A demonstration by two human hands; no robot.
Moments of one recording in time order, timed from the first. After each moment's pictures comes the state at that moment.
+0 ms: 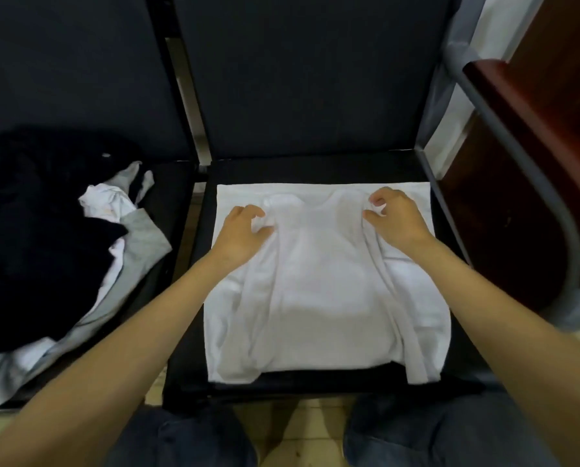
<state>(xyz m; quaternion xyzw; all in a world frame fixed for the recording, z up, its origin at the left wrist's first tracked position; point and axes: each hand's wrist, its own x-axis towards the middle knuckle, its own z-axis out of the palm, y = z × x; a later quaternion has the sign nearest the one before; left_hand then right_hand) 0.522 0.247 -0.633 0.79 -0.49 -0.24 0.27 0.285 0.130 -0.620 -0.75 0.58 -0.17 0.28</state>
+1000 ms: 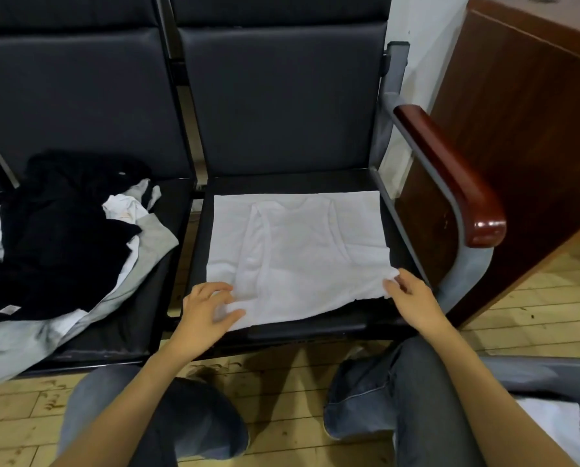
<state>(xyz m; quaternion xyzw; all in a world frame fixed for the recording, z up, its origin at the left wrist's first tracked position) 0.493 0.448 -0.645 0.73 -0.61 -0.16 0.26 0.155 0.308 -0.610 -0.67 0.58 -0.21 0.42</state>
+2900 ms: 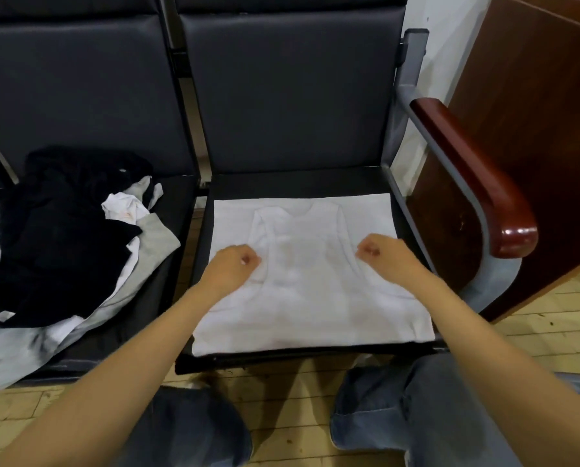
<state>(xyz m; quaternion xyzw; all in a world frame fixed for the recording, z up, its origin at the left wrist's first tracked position) 0.494 0.347 -0.612 0.78 -0.53 -0.25 0.22 0.219 0.237 -0.587 -0.77 0.55 -0.07 0.31</state>
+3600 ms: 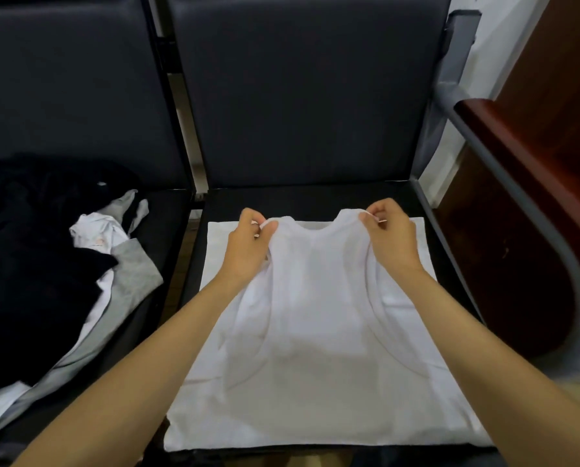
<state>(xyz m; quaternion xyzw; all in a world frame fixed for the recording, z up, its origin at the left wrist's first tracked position) 0.504 0.223 -0.614 0.73 -0.41 -0.28 0.47 0.304 0.136 -0.604 -0.65 0.56 -0.37 0.35</state>
